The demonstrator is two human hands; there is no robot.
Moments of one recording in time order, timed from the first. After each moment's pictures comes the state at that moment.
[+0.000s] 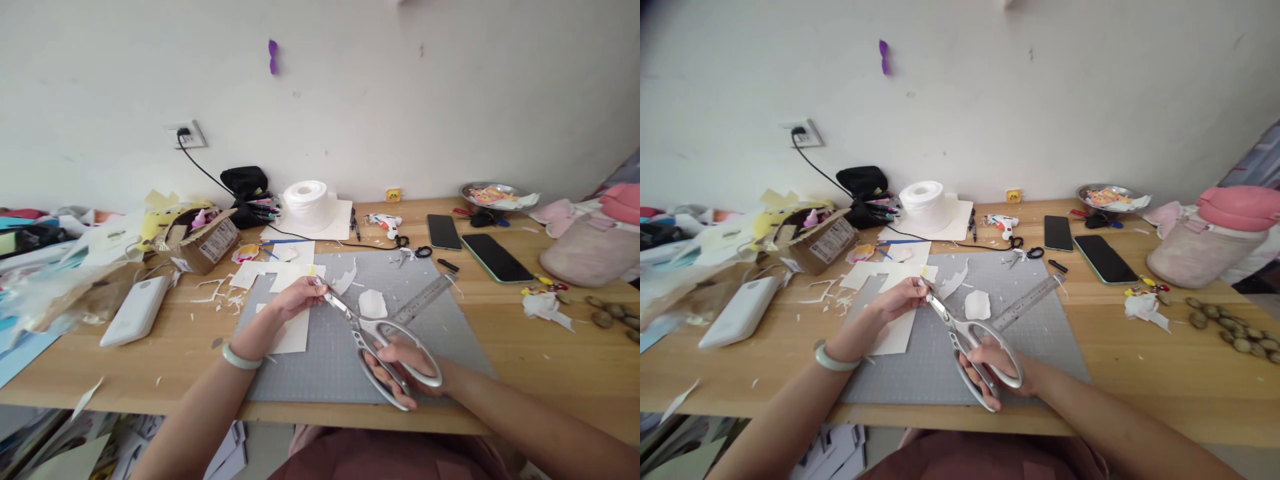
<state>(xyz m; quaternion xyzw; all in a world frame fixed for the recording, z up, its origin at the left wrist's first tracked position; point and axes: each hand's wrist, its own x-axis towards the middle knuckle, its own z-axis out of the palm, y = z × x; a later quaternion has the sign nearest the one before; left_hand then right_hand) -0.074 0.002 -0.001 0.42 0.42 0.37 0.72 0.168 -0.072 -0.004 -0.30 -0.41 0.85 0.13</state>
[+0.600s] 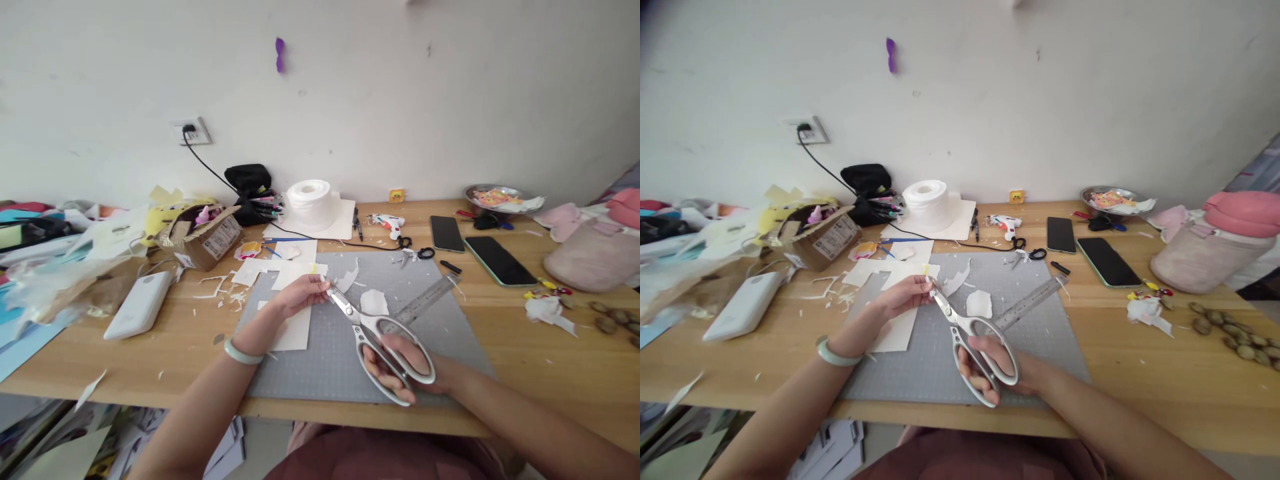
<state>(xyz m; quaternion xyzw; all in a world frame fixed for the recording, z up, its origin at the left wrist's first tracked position) -0.072 0.003 0.001 0.41 0.42 0.36 0.72 0.171 -0.065 -0.023 -0.20 -0.37 0.90 0.11</state>
